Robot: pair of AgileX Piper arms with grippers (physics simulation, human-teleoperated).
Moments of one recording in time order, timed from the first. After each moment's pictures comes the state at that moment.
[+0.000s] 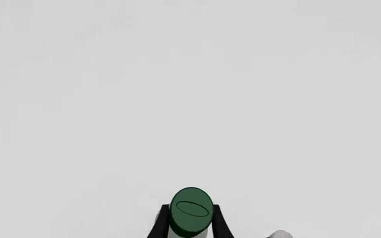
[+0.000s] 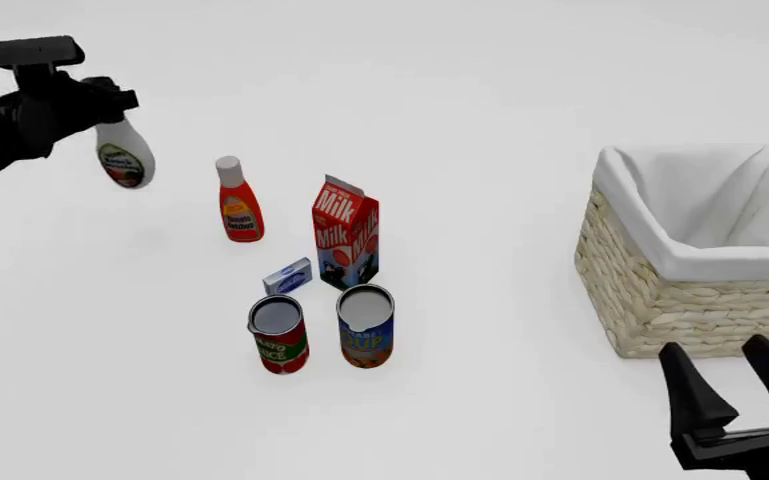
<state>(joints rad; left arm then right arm) 0.15 1.87 -1.54 0.05 -0.03 0.10 0.24 0.00 -0.21 -0.01</state>
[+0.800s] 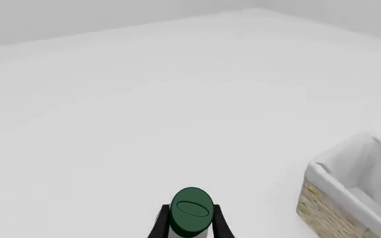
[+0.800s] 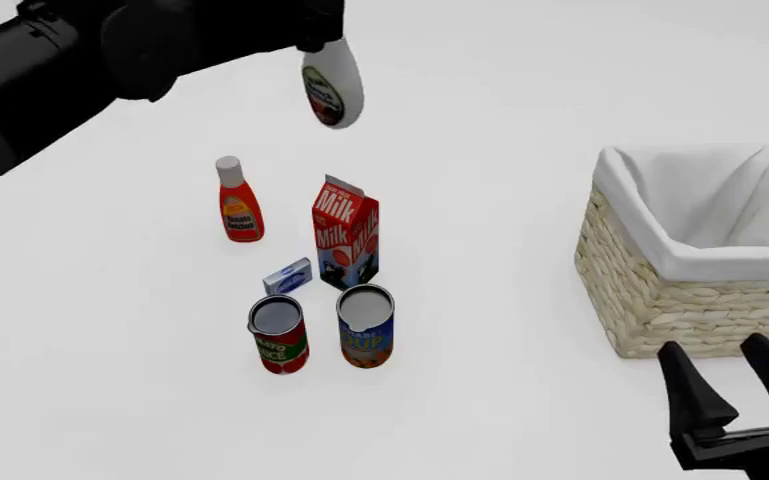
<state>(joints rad) -0.47 1.60 -1.64 0.25 0.04 0.11 0.24 0.00 -0.22 0.00</state>
